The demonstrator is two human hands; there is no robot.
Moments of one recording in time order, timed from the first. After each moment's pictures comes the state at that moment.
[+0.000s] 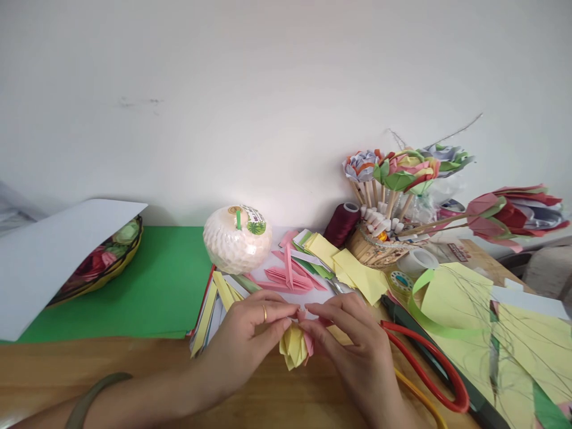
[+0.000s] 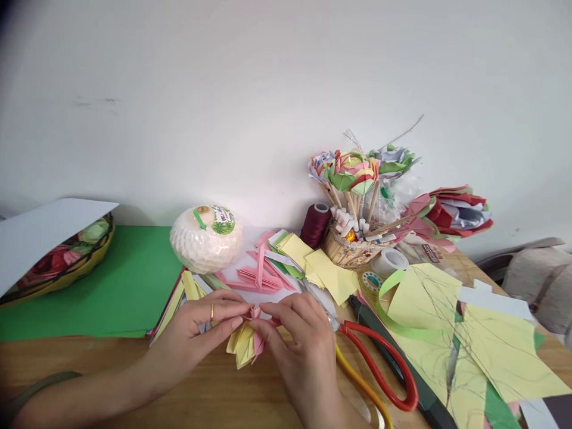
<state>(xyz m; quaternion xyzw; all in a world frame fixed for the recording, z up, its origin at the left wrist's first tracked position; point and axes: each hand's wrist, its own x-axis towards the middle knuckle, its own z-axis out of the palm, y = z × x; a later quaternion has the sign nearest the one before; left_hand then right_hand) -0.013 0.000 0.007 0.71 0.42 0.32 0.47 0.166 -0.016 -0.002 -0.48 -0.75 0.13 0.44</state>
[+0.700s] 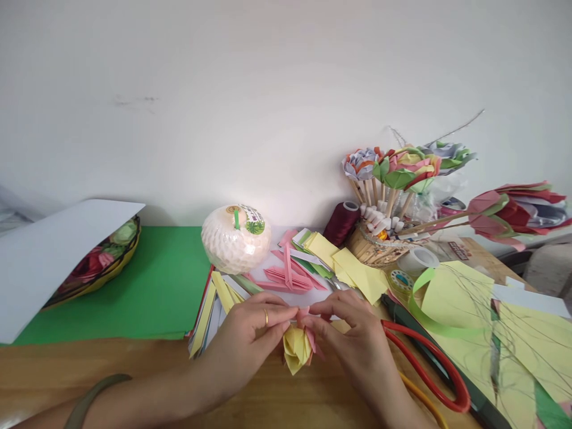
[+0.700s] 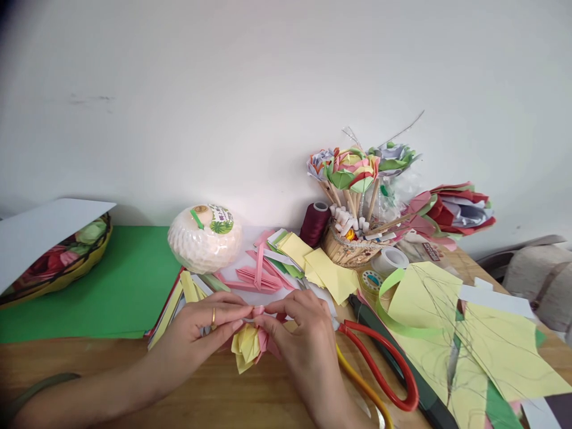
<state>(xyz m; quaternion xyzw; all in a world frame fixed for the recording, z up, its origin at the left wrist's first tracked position) -0.011 0.000 0.005 0.72 0.42 0.31 0.46 0.171 -0.008 -0.001 -0.55 -0.72 0.21 0.36</state>
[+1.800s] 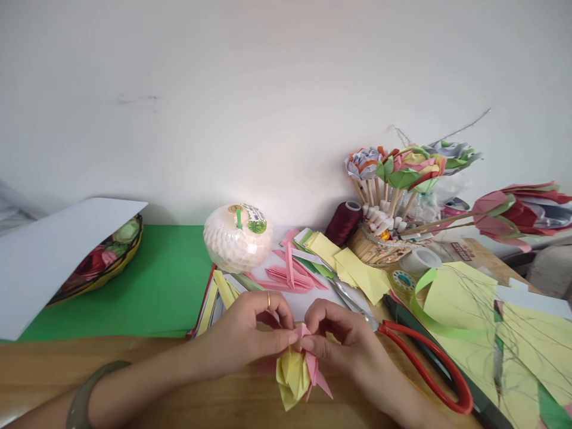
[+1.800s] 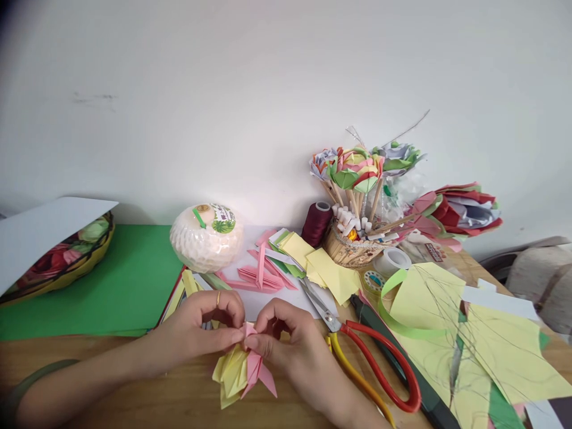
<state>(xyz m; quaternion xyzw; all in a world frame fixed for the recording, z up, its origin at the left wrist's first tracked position) -0.014 0.012 0.020 0.62 0.41 0.26 0.62 0.168 -0.012 0.002 -0.42 -0.57 0.61 0.36</state>
